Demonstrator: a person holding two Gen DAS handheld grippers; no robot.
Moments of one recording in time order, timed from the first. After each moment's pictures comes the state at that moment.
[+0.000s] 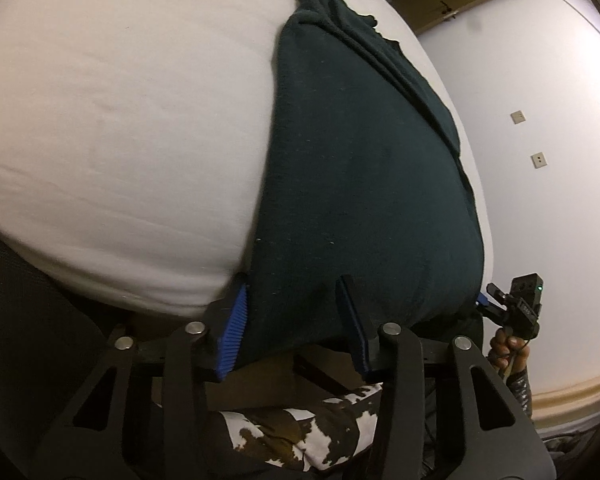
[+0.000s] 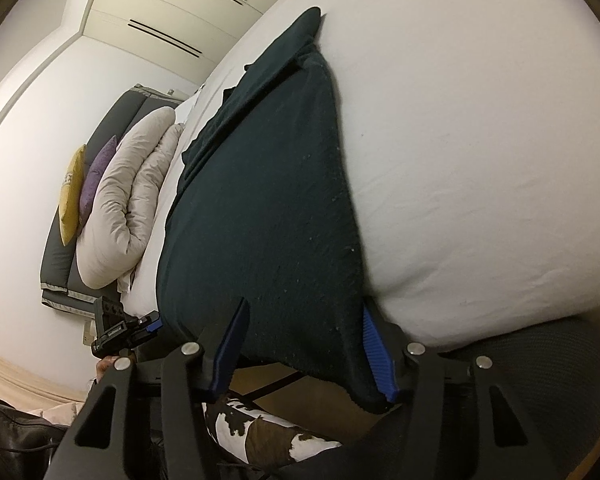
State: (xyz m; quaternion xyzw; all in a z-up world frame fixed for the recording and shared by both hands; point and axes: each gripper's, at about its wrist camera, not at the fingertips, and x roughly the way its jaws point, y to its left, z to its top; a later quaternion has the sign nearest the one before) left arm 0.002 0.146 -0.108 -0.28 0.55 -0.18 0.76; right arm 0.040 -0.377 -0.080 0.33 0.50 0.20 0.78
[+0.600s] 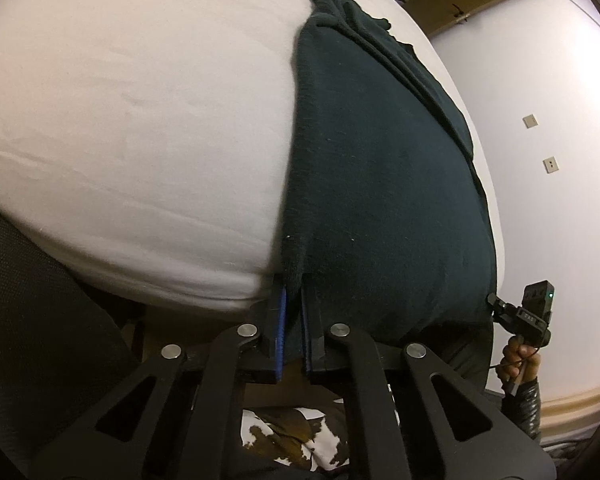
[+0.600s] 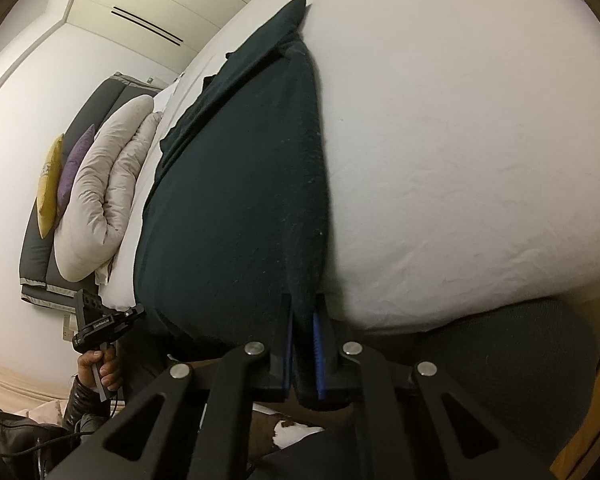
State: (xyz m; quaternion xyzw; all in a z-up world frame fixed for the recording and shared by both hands) left arm -0.001 0.145 -0.112 -0.27 0.55 -0.16 0.77; right arm 0.034 -0.374 -0.076 0.30 0.52 0.17 0.78
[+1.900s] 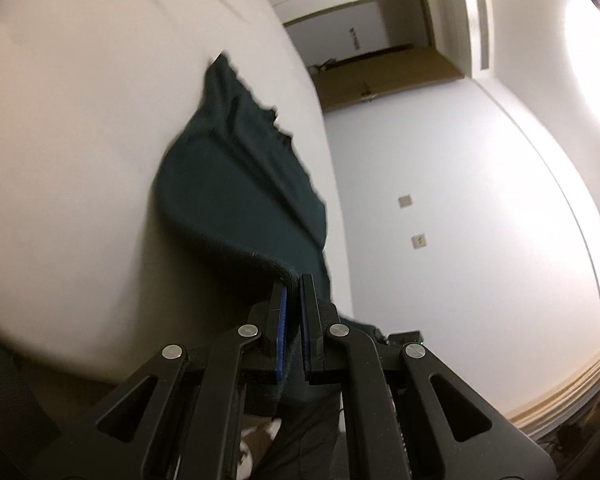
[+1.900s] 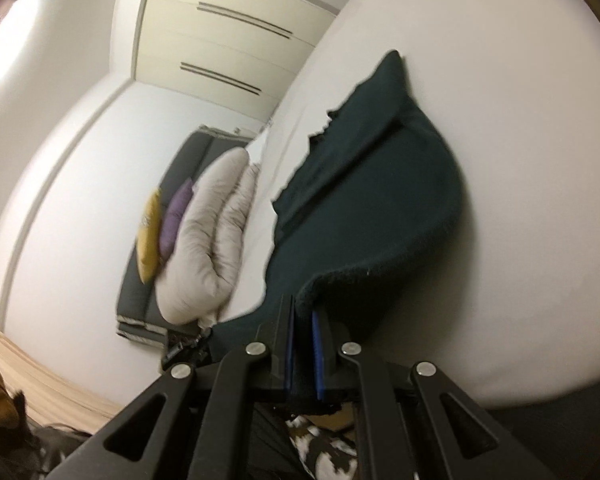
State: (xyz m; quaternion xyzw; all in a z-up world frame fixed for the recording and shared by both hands) left arm 0.058 0.173 -0.037 -0.48 0.39 -0.29 0.74; right arm 0.090 -0.366 -0.020 0.44 0.38 0.28 0.76
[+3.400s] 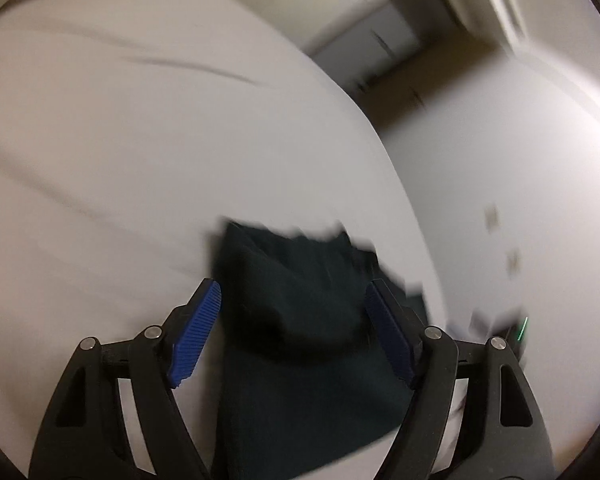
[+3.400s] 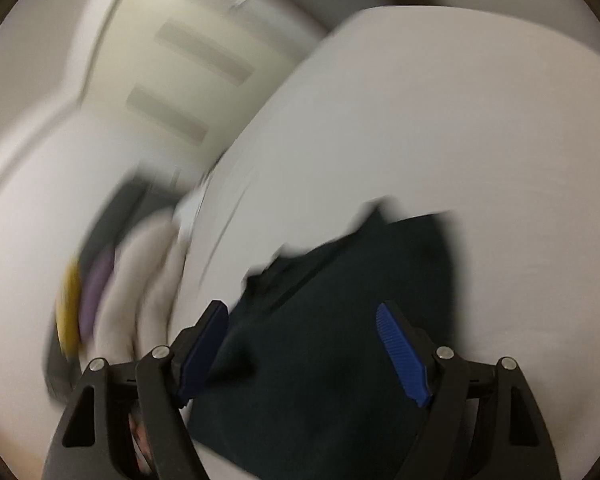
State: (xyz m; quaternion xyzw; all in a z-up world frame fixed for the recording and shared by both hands) left arm 0.361 0.152 -0.020 -0.30 0.40 -0.21 0.84; right arm 0.338 -0.312 0.012 0.31 0.39 0.21 0.84
